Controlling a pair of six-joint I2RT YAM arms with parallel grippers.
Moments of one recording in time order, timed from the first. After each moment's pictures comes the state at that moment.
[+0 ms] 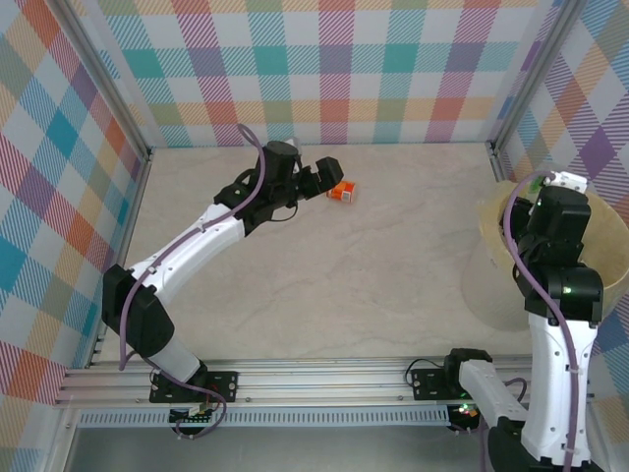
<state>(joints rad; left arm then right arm) -0.63 1.60 1.50 -0.40 0.03 -0.85 -0.09 0.86 1.40 -1.01 0.38 0.12</state>
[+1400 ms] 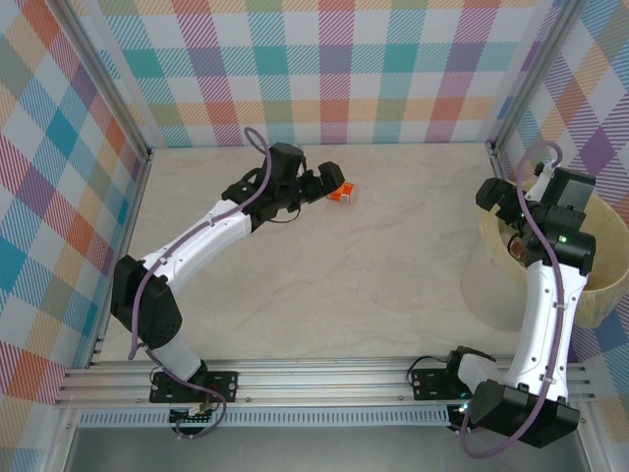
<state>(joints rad) -0.61 1.66 1.52 -0.44 0.07 -0.89 -0.34 1.04 1.31 -0.90 -0.20 0.24</state>
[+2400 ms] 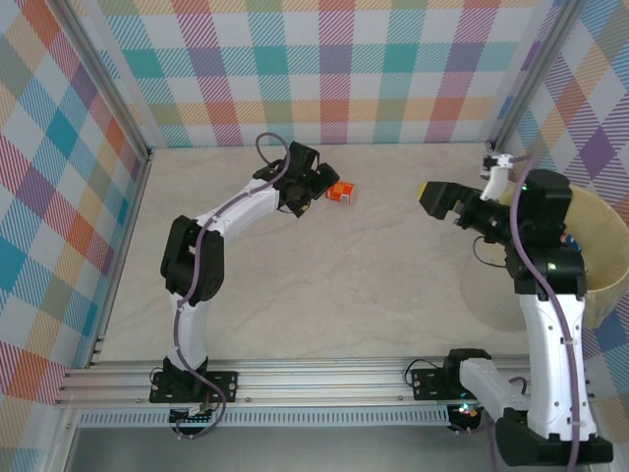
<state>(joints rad) -0.53 2.07 1.77 -0.53 0.05 -1.13 0.04 0.93 1.33 -0.78 -0.59 0.42</state>
